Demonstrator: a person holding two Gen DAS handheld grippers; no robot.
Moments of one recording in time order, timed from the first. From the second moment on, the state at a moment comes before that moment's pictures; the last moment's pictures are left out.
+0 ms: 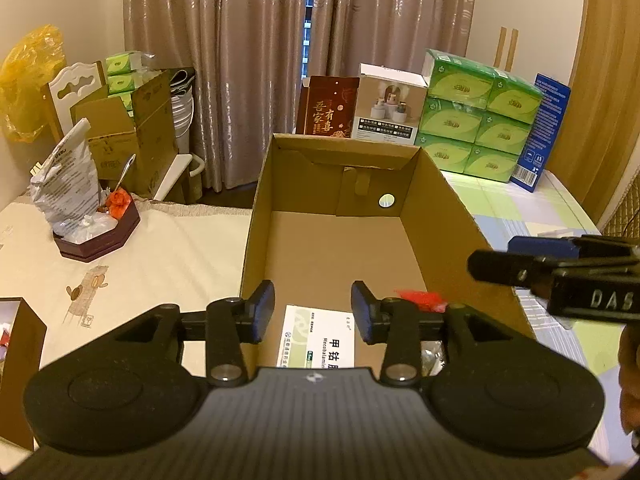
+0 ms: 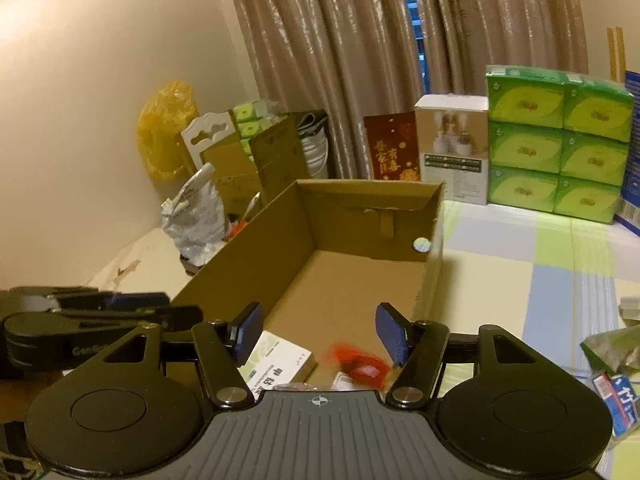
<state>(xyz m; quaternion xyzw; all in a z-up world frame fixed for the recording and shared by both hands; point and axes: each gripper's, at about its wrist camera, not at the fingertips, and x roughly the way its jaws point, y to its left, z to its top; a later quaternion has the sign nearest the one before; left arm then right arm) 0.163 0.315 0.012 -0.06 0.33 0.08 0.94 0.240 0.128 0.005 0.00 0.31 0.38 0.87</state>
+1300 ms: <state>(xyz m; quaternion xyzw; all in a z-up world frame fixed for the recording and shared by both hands) 0.109 0.150 0.069 -0.02 0.28 -0.01 0.96 0.135 -0.101 0.023 0.02 0.29 0.22 0.93</state>
